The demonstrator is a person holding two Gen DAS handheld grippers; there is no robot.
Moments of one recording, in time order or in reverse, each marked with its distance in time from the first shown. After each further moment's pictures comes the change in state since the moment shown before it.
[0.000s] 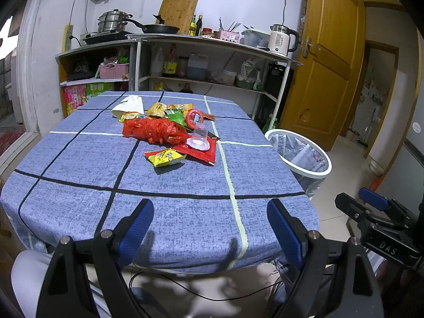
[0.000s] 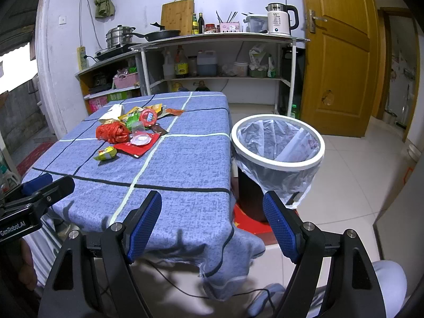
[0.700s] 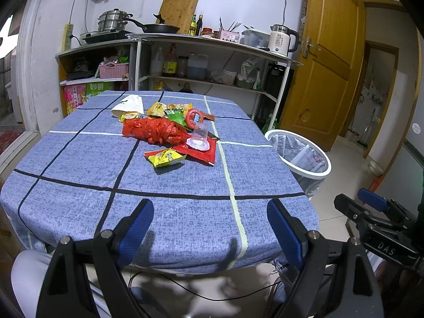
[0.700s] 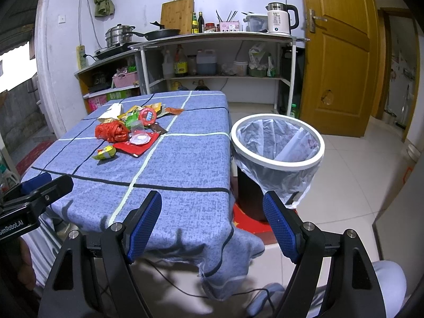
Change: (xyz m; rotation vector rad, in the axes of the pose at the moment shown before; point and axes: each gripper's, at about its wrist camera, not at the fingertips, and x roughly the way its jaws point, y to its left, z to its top) left arm 0.000 0.000 0.001 -0.005 0.001 0.000; right arm 0.000 -0.001 0.001 0.001 0.005 -0.003
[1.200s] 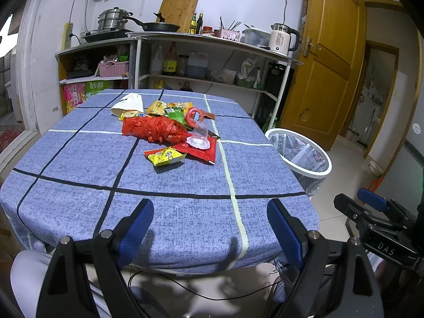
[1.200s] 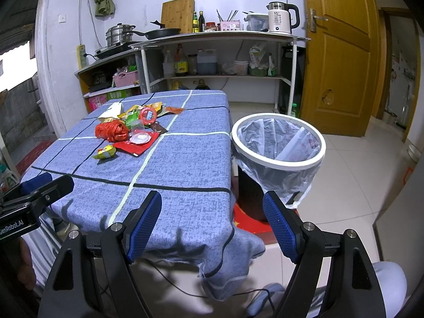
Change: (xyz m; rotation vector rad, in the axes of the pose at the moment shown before) left arm 0.001 0.001 -0.001 -0.003 0.002 -0.004; right arm 0.001 0.000 0.001 -0.002 0.002 0.002
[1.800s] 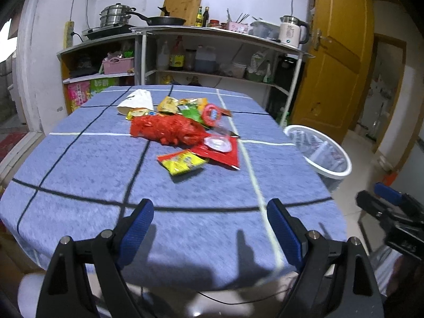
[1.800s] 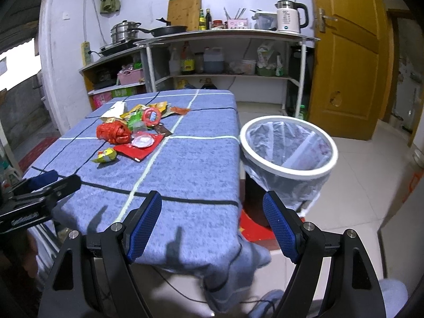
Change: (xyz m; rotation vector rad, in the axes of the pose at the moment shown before) left arm 0.041 0.025 0.013 0.010 0.041 0.050; right arm 0.030 0.006 0.021 -0.023 0.019 0.055
